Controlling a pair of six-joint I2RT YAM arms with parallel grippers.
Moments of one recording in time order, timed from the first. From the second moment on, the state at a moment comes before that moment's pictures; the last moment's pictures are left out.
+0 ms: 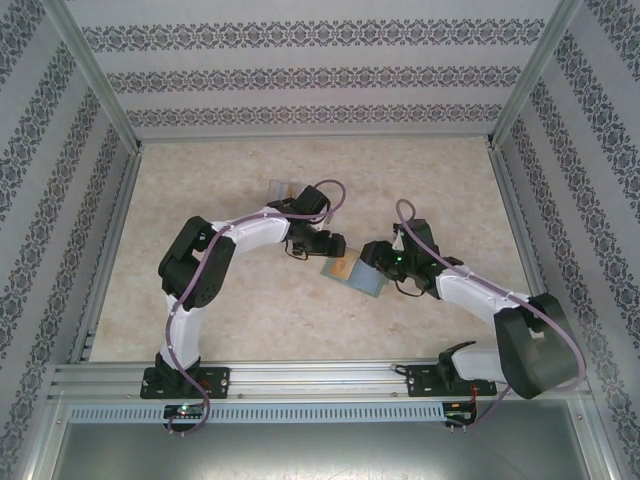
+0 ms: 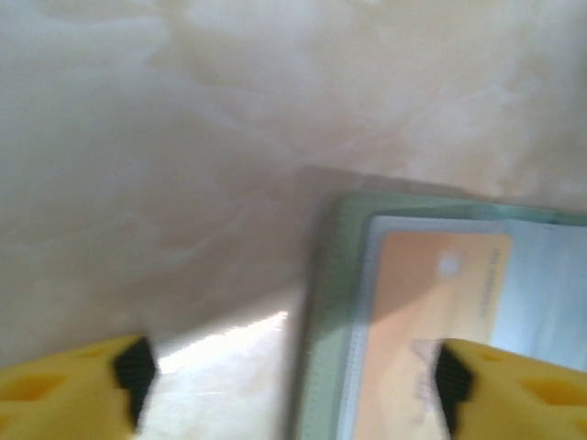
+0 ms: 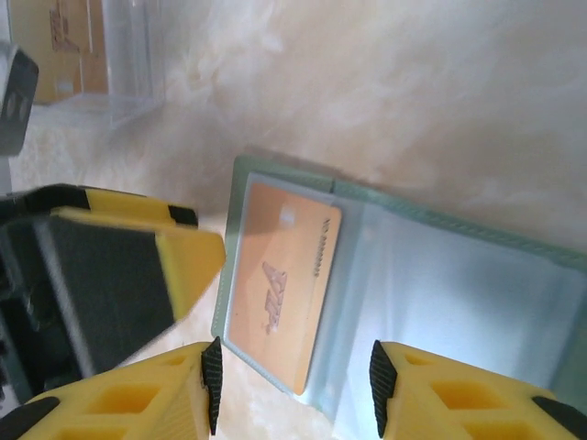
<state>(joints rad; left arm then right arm) -0.61 2.04 1.41 -0.53 0.30 -0.47 0.34 1.28 0.54 -0.05 -0.36 0.85</state>
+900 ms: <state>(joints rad) -0.80 2.17 1.66 -0.80 0.02 -0.35 0.19 1.08 0.48 -0.10 -0.31 0.76</state>
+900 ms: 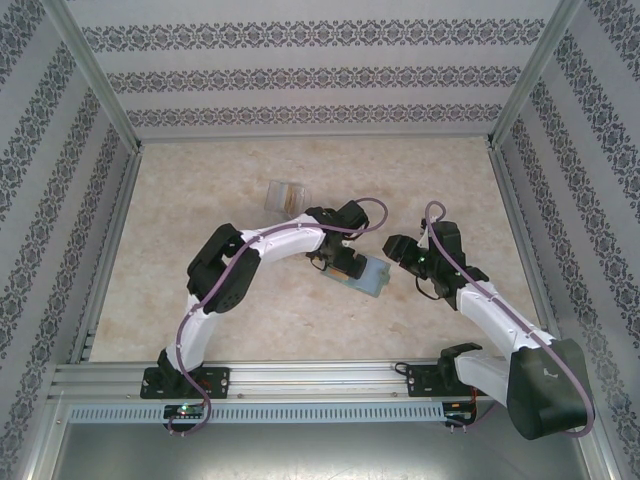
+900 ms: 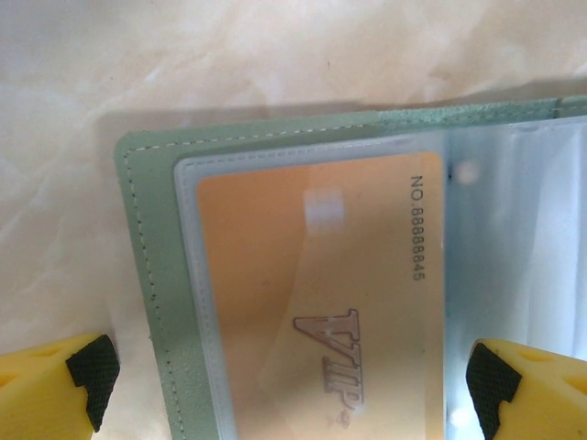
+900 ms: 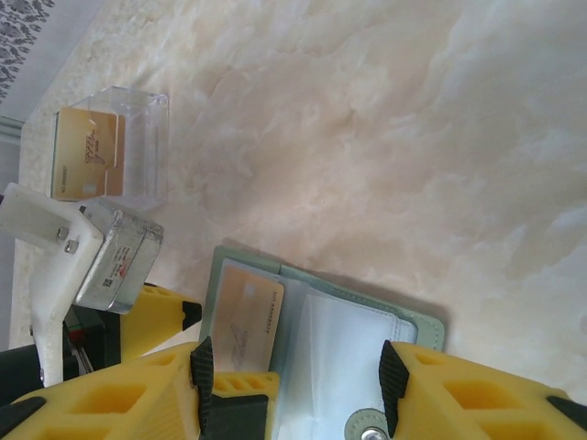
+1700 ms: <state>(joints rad) -0.81 2.17 1.66 -0.81 0.00 -0.34 0.17 1.12 0.48 -0.10 -0.34 0.75</state>
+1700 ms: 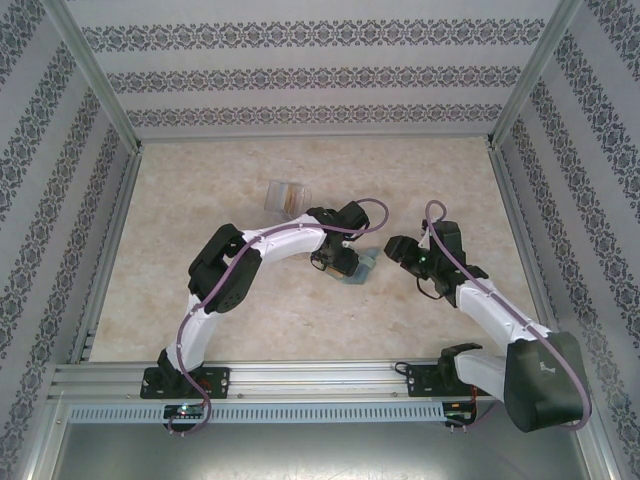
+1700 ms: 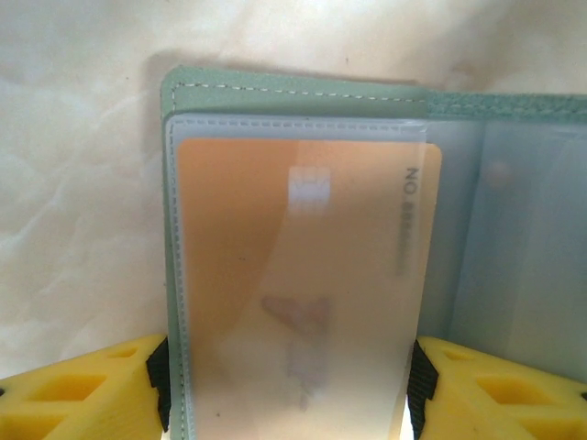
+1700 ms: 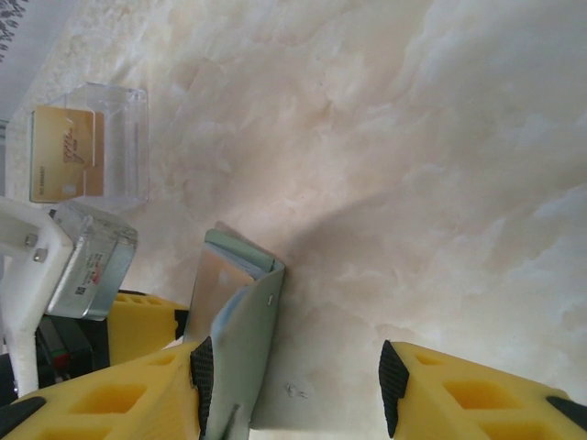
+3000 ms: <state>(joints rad) -0.67 1.99 1.30 -0.40 0.40 -0.48 0.48 1.29 0.65 -0.58 0.01 1.07</state>
